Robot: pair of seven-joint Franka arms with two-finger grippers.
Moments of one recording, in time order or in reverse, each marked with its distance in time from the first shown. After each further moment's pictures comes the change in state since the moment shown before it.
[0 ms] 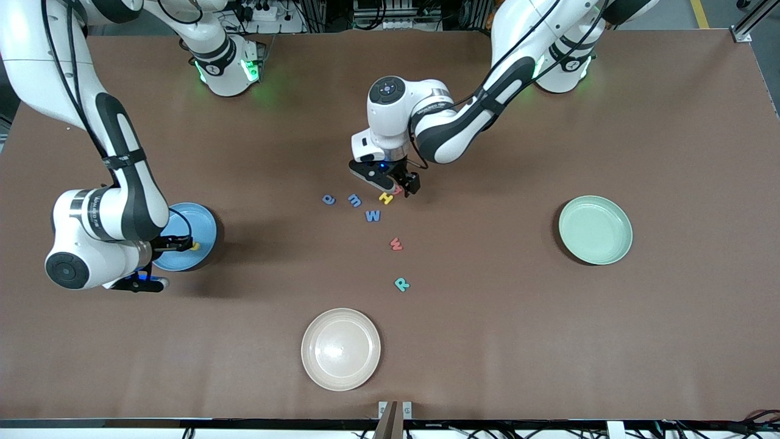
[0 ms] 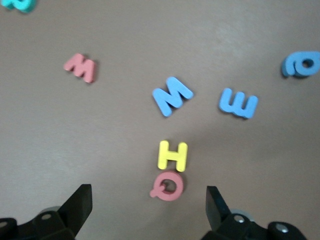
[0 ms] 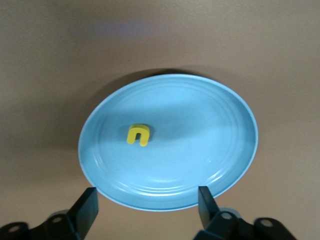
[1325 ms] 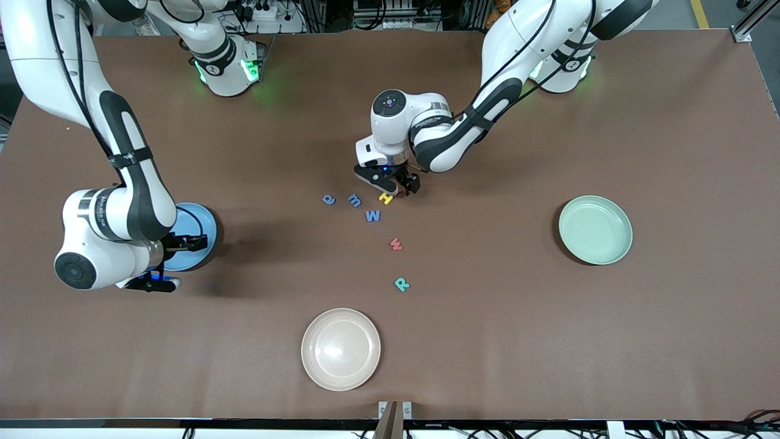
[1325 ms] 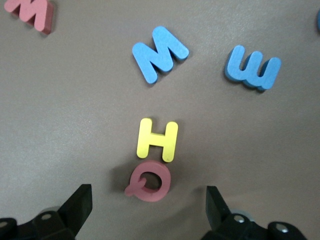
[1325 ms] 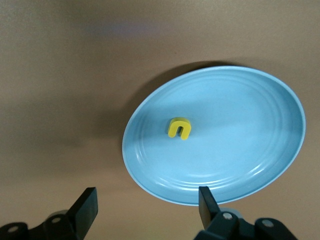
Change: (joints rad) left arm -0.014 0.076 0.027 -0.042 0.039 0.081 -0.093; right arm 0.025 -0.002 0.004 0.003 0.081 -0.010 0.021
